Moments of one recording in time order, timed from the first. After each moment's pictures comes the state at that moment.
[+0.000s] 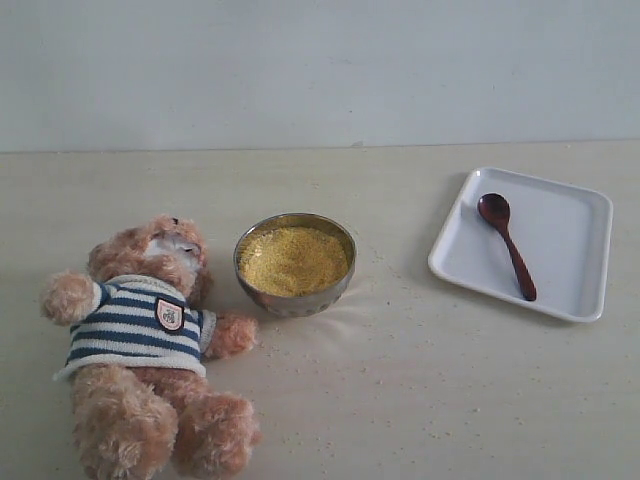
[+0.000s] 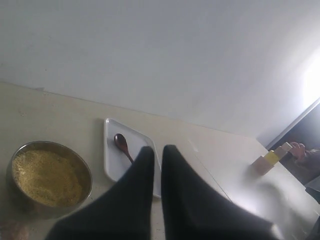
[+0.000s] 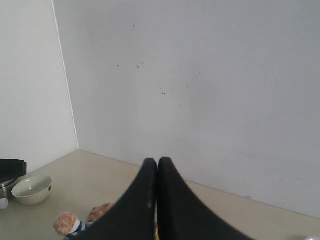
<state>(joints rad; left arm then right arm) 0.37 0.62 -0.38 -1.62 1.11 1.10 0.16 0.28 -0.77 0.87 0.66 -0.62</state>
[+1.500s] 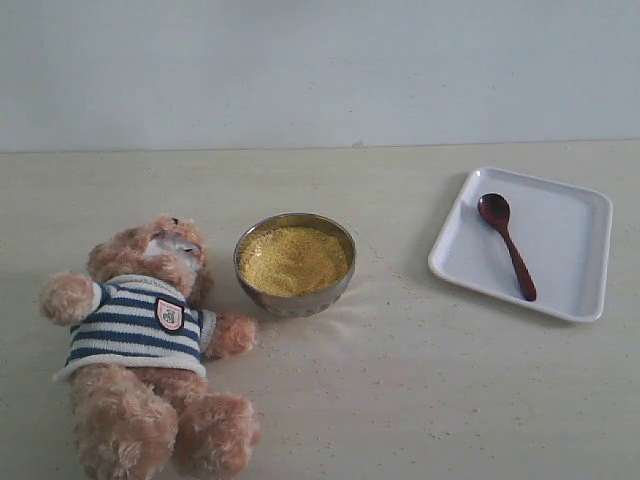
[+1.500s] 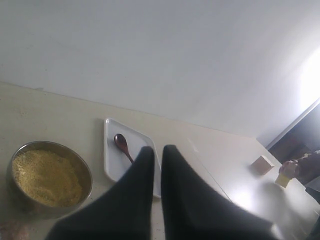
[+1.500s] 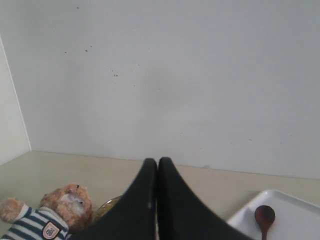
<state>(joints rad) 0.37 0.62 -0.38 -1.62 1.11 1.10 0.16 0.01 -0.41 0.72 0.48 -0.48</state>
